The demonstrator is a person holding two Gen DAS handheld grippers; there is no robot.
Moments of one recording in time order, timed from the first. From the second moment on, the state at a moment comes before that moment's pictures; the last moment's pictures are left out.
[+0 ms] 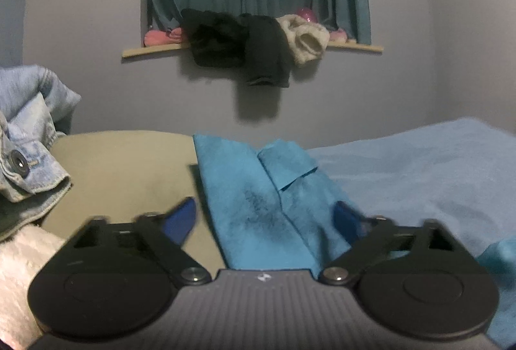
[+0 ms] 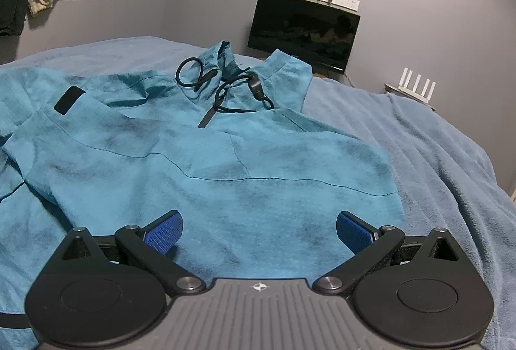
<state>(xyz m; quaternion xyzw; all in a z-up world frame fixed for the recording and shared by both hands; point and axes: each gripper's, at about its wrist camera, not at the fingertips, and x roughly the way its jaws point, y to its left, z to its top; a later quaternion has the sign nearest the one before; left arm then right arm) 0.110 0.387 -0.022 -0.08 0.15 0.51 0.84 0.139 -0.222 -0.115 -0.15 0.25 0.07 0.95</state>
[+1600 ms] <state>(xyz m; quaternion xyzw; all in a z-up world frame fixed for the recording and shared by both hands) 0.195 -0.010 -0.006 -0.13 0.24 -0.26 0.93 0.134 -0.230 -0.119 -0.13 0.25 0.06 0.96</state>
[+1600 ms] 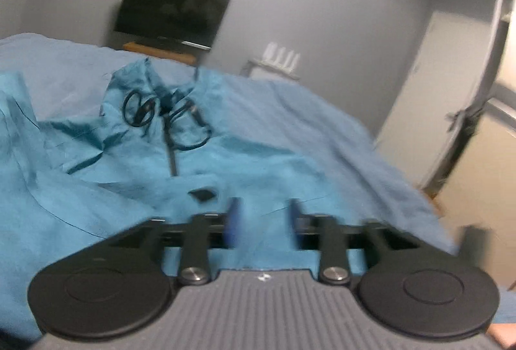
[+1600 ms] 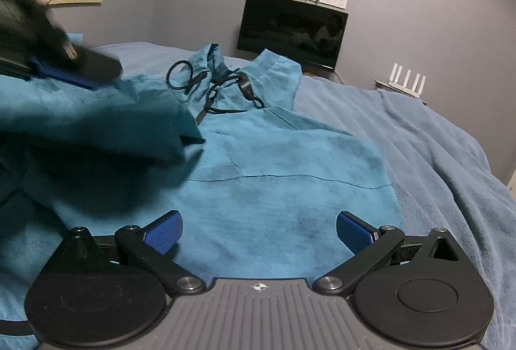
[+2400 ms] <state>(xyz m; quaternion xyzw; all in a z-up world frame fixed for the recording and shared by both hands) 0.201 0.112 -0.023 -0.06 0.28 0.00 0.96 0.178 -0.203 -0.116 0.03 0.38 0.16 0.91</state>
